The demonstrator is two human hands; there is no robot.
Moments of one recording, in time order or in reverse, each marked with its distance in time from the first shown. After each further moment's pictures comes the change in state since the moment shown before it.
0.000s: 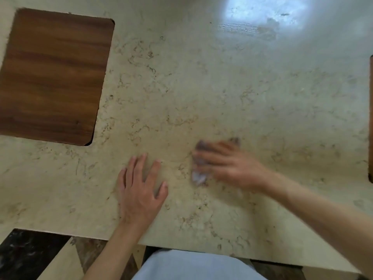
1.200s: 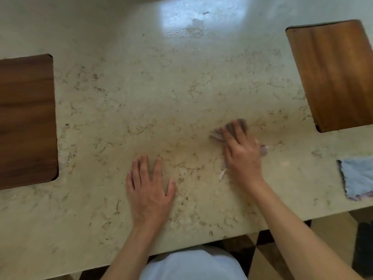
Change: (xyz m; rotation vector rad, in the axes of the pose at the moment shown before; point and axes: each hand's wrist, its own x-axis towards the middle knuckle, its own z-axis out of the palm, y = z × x) left_hand 0.016 0.067 0.010 0.072 -0.179 0.071; right_hand -0.074 -0.029 0.029 -0.103 0.394 1.168
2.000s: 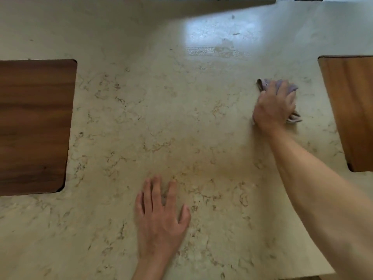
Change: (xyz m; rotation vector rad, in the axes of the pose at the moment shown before) left_hand -0.001 0.001 0.005 -0.016 0.015 0.001; right_hand 0.200 0.020 0.014 -0.159 0.119 0.420
